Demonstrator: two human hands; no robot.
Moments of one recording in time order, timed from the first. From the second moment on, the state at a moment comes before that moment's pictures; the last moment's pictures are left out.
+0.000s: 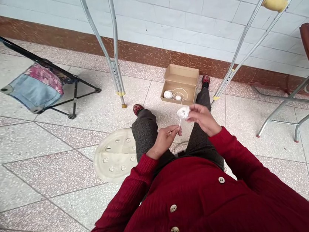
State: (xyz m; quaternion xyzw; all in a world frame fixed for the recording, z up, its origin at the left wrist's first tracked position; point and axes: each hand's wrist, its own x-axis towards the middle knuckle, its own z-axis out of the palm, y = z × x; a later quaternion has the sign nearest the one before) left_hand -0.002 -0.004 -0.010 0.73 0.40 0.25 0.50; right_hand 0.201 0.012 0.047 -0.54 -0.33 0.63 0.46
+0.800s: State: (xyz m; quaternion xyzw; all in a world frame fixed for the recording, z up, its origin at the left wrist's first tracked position) left_hand 0.006 0.014 -0.011 0.69 0.38 0.24 0.57; right_hand 0.199 0.022 0.038 -0.47 -0.37 0.65 0.47
